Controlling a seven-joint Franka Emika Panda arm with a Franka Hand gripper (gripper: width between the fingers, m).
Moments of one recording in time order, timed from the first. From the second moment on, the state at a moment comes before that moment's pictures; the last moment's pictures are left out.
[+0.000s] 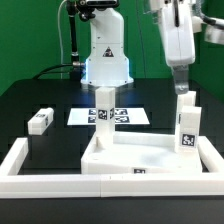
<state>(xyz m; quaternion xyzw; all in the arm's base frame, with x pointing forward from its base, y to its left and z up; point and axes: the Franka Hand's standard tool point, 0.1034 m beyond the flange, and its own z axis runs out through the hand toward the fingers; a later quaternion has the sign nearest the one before) 0.624 0.040 0.167 -0.64 0.76 0.00 0.11</state>
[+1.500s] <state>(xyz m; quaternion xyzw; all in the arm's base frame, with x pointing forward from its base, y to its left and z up) 0.557 -0.107 0.143 -0.97 0.23 -0.04 0.07</state>
